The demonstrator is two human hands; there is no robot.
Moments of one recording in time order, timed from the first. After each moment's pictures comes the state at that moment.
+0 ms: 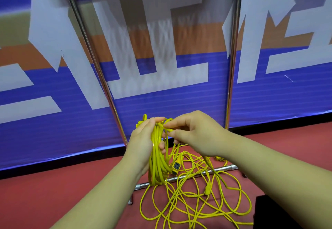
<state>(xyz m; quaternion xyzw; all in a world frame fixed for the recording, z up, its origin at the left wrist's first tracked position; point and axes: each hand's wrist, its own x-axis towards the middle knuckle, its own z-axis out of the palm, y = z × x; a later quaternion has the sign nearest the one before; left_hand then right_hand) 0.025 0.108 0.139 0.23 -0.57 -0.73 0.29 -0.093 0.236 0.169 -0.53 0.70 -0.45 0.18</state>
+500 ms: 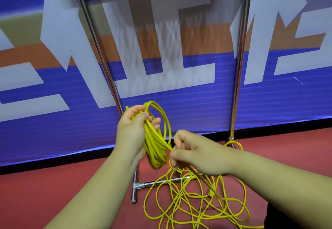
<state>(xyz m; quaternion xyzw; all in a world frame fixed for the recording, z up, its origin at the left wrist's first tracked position) 0.027 0.089 0.169 0.27 -0.50 -0.70 0.43 -0.074 0.238 0.137 -0.54 0.59 -0.47 0.37</state>
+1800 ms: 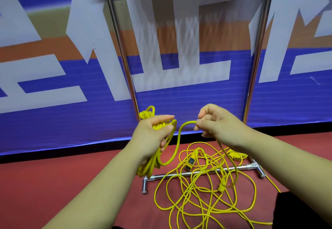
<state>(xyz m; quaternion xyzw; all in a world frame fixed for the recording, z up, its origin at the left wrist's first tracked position) 0.085 0.070 0.146 0.25 -0.71 -0.61 0.24 -0.081 0.219 0.149 -0.41 0.64 -0.58 0.29</state>
